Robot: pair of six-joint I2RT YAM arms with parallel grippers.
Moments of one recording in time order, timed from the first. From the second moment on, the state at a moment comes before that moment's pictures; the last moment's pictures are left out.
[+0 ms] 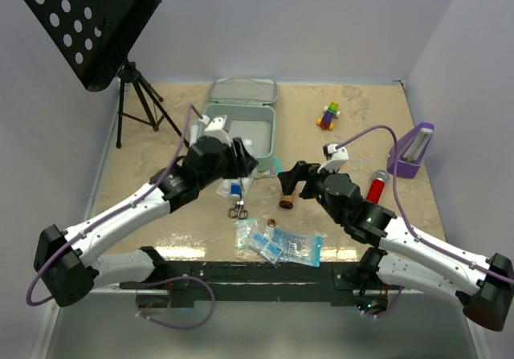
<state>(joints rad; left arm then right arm) -0.82 1.17 0.88 -0.20 -0.16 -0.74 0.91 0.83 0.60 -0.06 0.45 0.64</state>
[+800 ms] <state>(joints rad) -0.48 2.06 1.62 -0.33 0.18 -0.30 0.91 0.86 0.63 -0.07 0.42 0.59</state>
